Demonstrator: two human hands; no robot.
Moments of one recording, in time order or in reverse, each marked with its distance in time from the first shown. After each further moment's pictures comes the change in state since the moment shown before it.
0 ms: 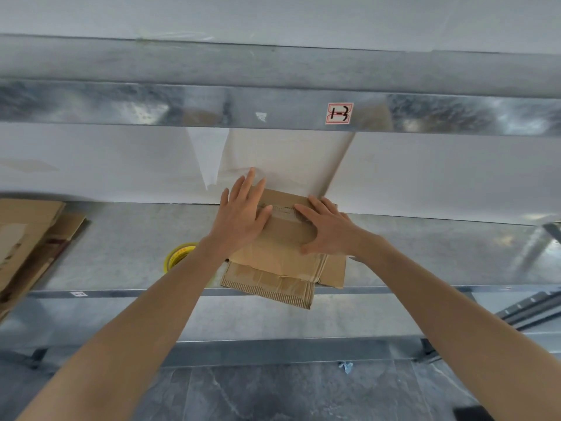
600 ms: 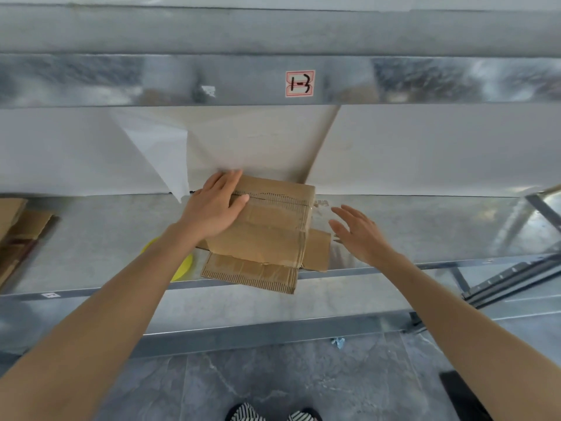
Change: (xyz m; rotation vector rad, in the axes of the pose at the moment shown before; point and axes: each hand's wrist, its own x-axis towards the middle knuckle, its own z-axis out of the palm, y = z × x) left_hand 0.008 -0.009 0.003 0.000 -0.185 -0.052; right_hand -0.039 0.090 0.054 0.202 0.235 0.250
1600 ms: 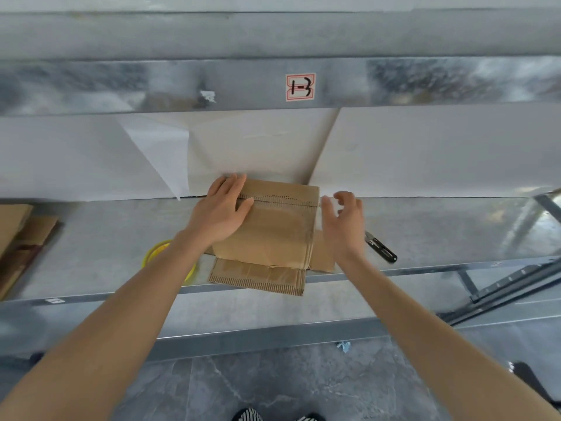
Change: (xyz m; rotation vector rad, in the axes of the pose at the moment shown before) left_hand 0.001 0.010 0.002 -0.030 0.008 -0.062; right_hand -0.003 -0.083 0.000 0.609 0.509 0.275
